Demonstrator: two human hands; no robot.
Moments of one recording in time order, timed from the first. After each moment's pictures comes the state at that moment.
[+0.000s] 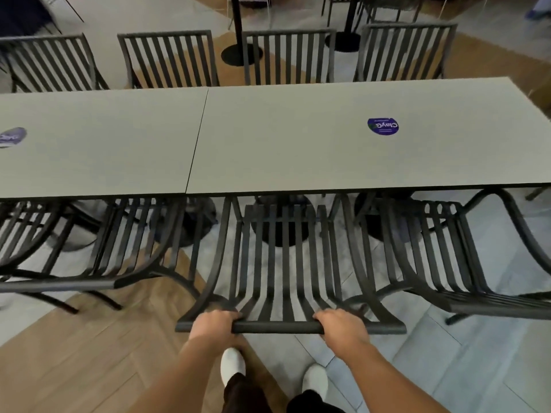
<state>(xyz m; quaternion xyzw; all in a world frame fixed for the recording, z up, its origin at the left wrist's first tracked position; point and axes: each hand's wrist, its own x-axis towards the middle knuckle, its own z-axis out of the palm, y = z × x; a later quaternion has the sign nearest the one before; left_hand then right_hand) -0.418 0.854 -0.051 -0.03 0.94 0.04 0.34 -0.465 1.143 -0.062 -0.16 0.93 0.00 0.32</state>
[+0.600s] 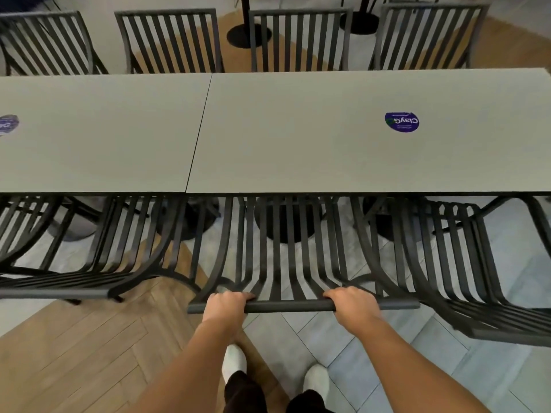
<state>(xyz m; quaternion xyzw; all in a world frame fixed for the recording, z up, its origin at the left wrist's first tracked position) -0.487 0.865 -0.064 -0.04 0.95 0.00 0.30 -0.550 1.144 -0.063 -0.18 0.95 0.02 0.27</state>
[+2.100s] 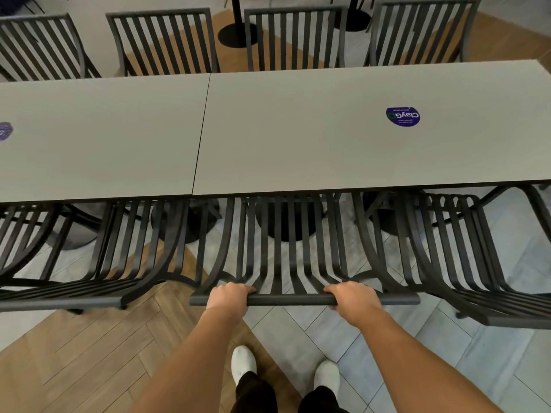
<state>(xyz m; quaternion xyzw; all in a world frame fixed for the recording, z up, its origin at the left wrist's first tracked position) -0.504 0.820 -0.072 -0.03 0.94 0.06 0.34 -0.552 1.106 -0.064 -0.16 0.93 0.02 0.32</state>
